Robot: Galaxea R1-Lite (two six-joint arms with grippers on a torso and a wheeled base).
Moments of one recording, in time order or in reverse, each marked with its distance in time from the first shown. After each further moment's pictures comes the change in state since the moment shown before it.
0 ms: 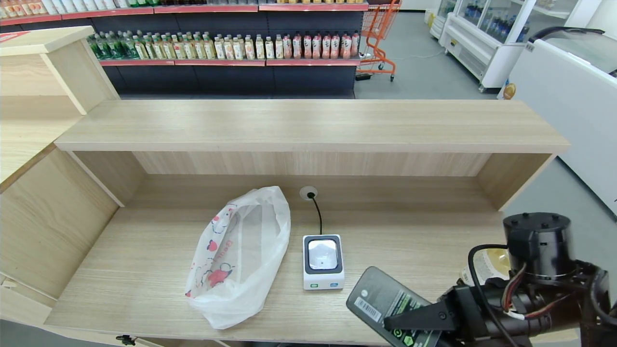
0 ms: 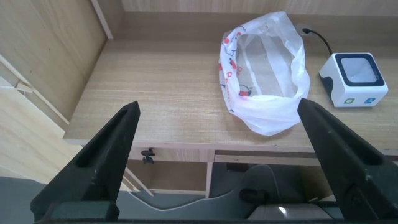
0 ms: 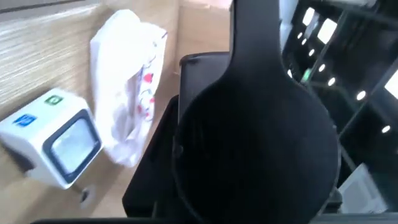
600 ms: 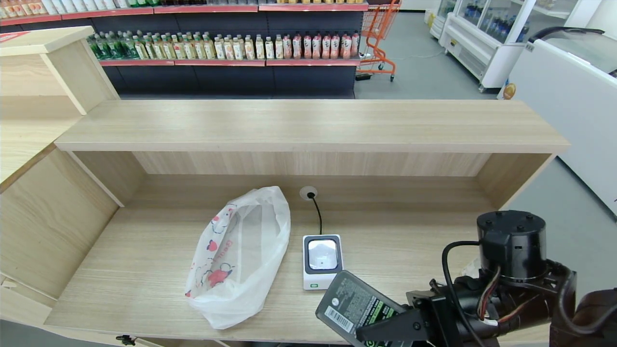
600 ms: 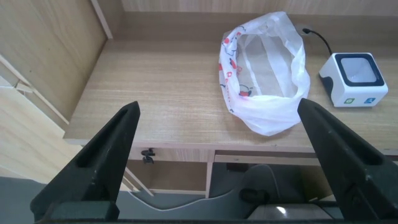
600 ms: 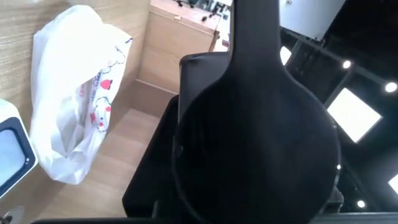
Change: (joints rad) left arm 0.000 0.000 0.000 0.000 0.000 0.000; right arm 0.112 0.080 -0.042 -0.148 0.003 -0.070
